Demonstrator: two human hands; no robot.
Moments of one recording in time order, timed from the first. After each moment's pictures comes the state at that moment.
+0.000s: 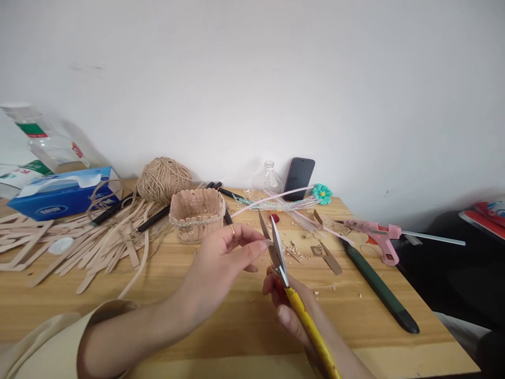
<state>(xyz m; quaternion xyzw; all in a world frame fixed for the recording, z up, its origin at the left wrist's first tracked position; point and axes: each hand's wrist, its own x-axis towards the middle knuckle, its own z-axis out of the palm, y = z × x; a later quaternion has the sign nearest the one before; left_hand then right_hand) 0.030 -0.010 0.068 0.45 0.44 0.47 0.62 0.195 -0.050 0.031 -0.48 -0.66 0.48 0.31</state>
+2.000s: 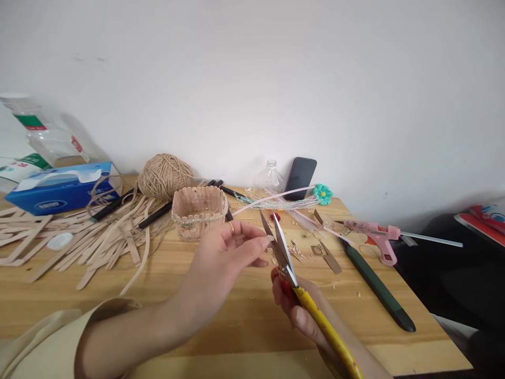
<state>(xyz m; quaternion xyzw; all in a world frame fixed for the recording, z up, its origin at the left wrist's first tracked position) 0.030 -0.014 0.071 0.39 0.38 0.53 0.65 0.208 -0.051 0.032 -0.45 -0.67 0.51 0.31</state>
